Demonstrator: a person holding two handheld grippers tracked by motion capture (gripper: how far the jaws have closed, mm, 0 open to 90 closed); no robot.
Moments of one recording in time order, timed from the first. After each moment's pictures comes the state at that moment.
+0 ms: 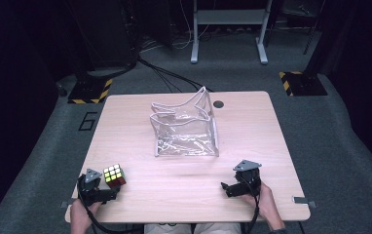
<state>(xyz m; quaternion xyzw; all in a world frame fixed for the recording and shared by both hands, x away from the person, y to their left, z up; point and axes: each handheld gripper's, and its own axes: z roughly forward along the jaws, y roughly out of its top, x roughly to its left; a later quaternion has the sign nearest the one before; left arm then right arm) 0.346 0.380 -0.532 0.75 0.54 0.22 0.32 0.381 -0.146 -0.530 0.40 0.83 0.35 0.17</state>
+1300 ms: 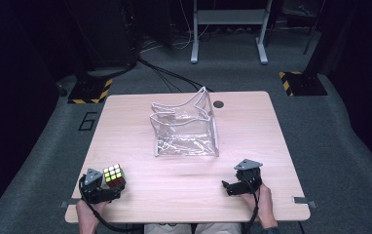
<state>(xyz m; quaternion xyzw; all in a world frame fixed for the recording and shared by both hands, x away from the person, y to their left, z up) 0.339 0.360 -0.518 0.72 0.54 0.23 0.38 0.383 -0.147 -0.530 0.42 0.82 0.34 0.18</state>
